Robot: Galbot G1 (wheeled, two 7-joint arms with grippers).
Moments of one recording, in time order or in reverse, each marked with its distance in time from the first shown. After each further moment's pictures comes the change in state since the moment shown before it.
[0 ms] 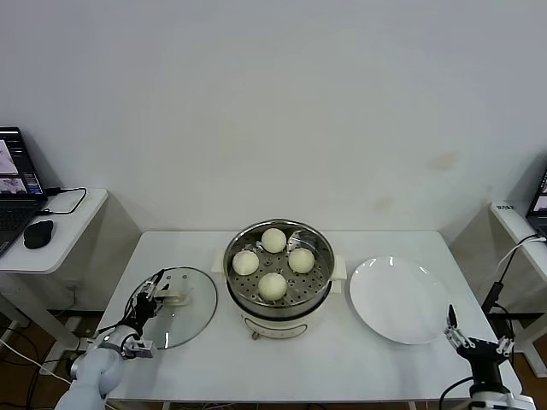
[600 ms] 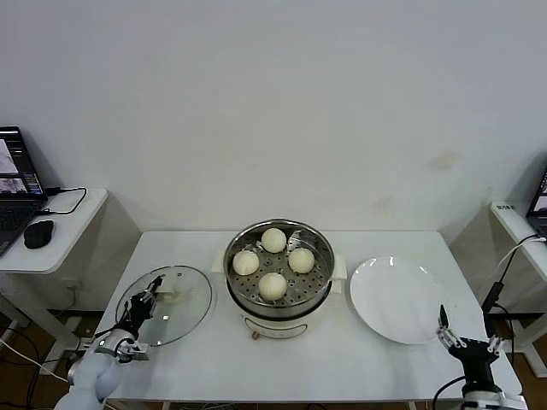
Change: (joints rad) left arm 0.021 0.001 -0.029 0.009 -0.036 -0.015 -0.066; right arm -0.008 -0.003 -0.030 0.003 -0.014 0.004 -0.006
